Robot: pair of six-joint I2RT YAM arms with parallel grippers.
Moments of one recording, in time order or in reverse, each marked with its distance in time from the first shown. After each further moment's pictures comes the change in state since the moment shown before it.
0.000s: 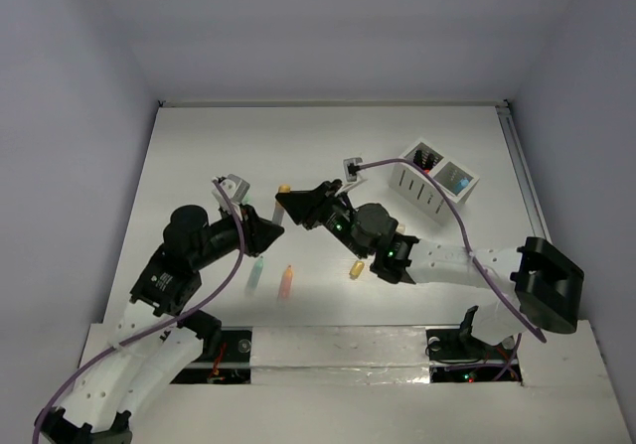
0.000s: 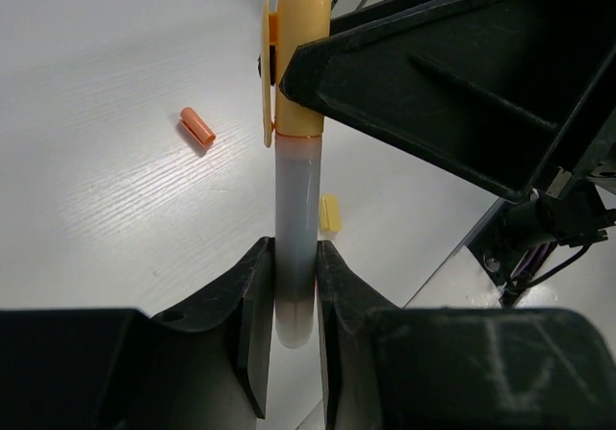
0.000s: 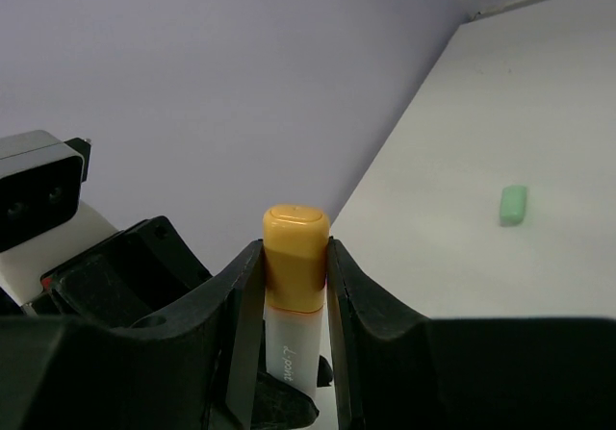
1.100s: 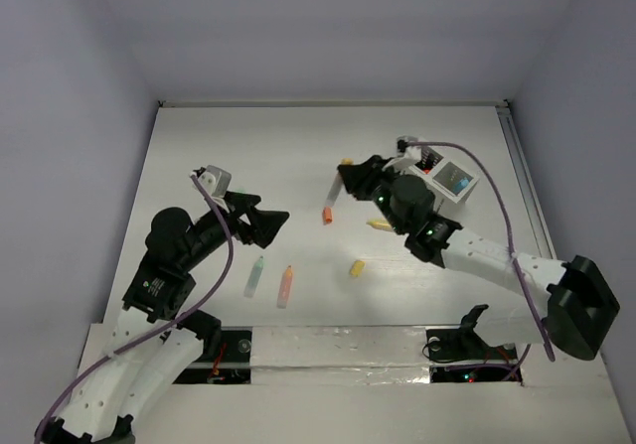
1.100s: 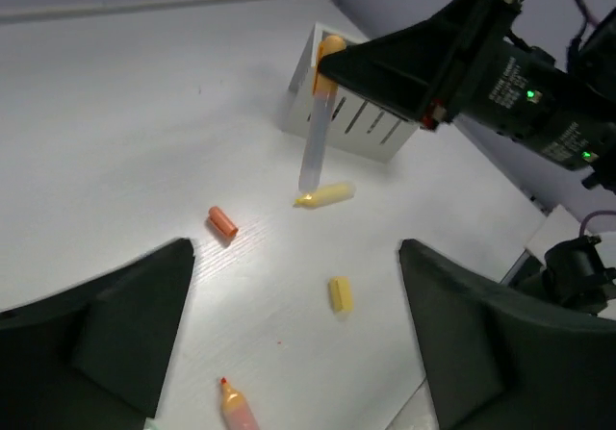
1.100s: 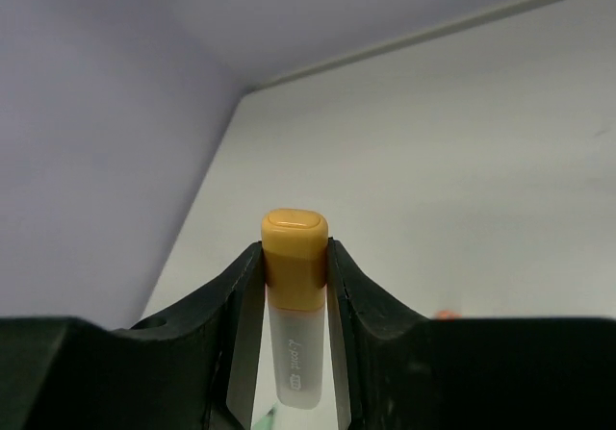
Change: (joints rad) left arm 0.018 -0.009 0.034 0.134 -0.038 0.003; right arm -0.241 -0.169 -0.061 -0.263 0.069 -0.098
